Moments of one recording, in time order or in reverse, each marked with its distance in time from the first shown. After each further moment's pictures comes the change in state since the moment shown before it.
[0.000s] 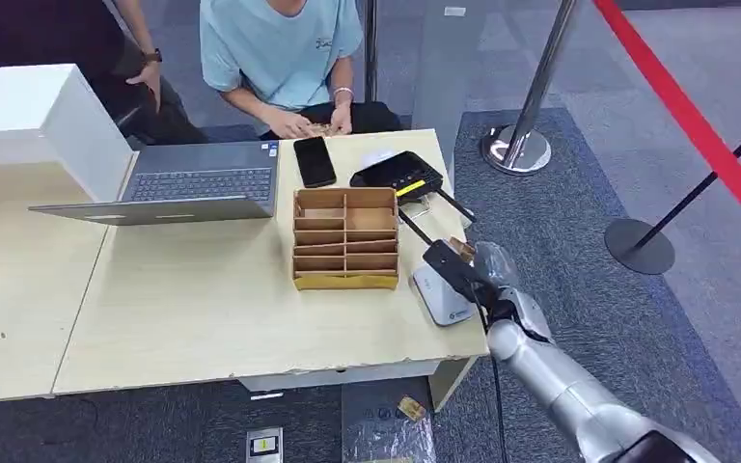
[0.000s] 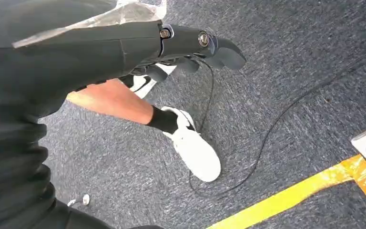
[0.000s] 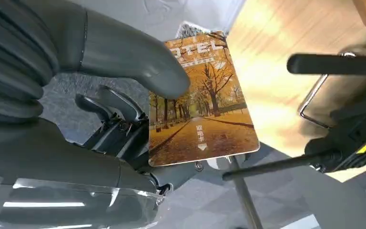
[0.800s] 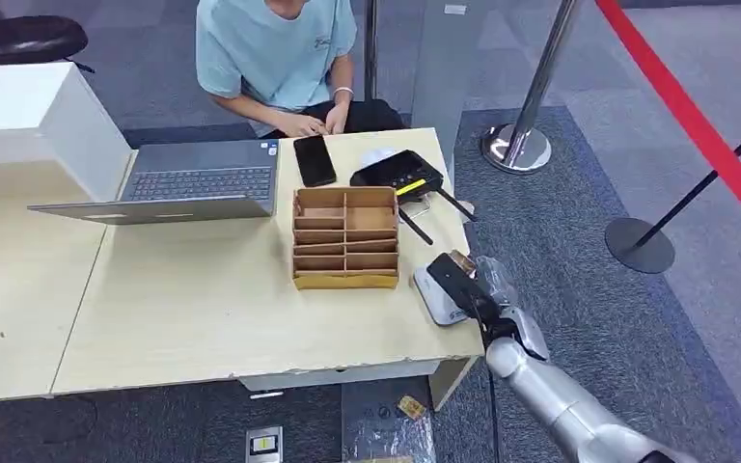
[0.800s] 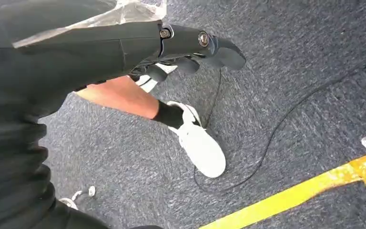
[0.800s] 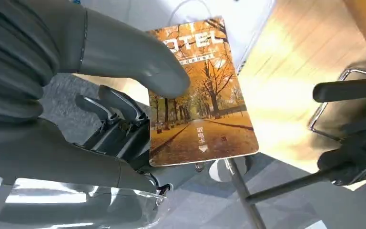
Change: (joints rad) left arm 0.000 0.000 0.000 0.000 0.029 -0.005 0.016; right arm 0.078 0.004 -0.002 -0.034 -0.069 -0.027 -0.023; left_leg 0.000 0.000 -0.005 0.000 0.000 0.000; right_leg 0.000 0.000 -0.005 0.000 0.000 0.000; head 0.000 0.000
